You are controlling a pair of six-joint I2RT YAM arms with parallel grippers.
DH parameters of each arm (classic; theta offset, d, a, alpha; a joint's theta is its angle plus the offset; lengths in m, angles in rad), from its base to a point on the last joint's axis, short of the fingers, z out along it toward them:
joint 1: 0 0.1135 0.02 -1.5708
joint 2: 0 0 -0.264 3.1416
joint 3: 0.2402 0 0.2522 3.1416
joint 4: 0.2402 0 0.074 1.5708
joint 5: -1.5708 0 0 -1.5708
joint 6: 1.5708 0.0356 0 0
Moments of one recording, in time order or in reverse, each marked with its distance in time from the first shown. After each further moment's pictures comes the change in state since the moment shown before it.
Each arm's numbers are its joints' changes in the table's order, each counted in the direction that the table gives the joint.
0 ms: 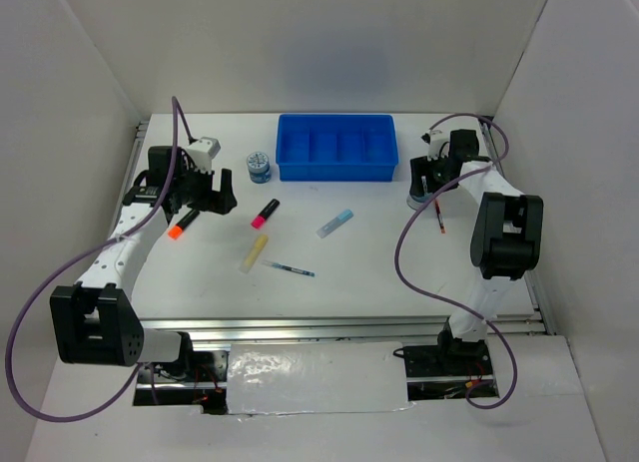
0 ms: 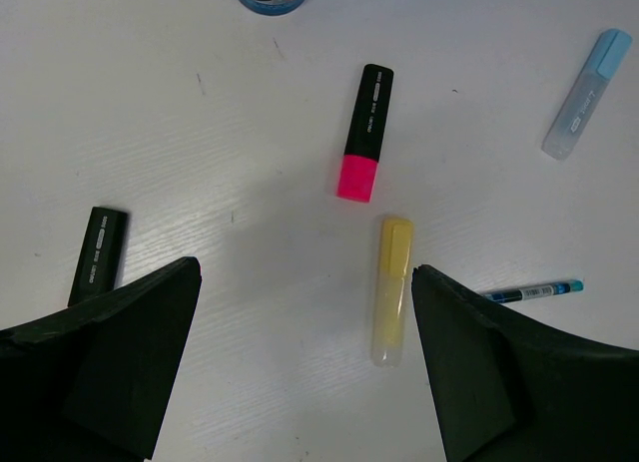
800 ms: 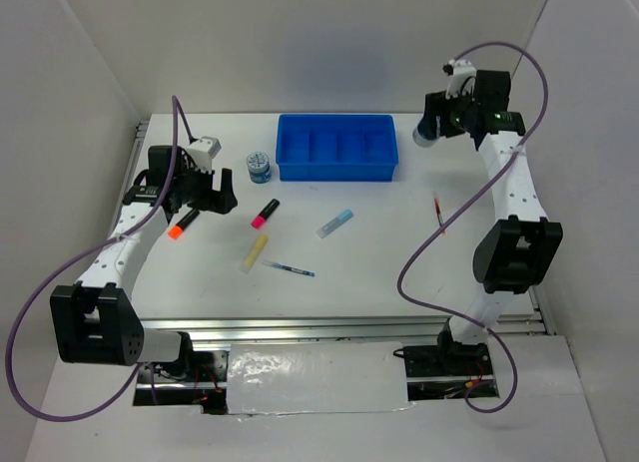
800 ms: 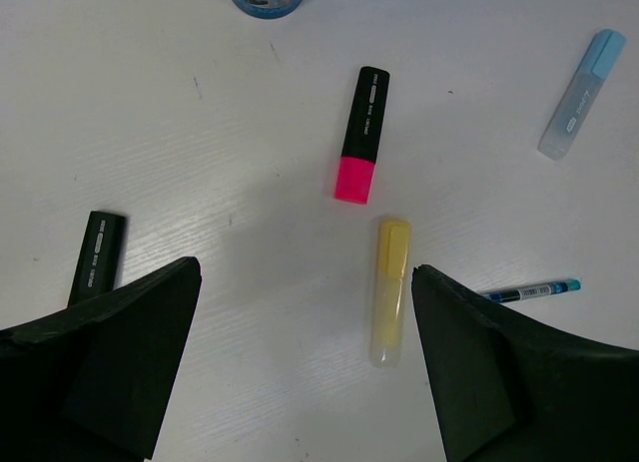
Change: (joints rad) left arm 0.000 0.005 0.005 0.002 -0.010 0.003; right arm 0.017 -0.124 0.384 0.211 0.043 0.063
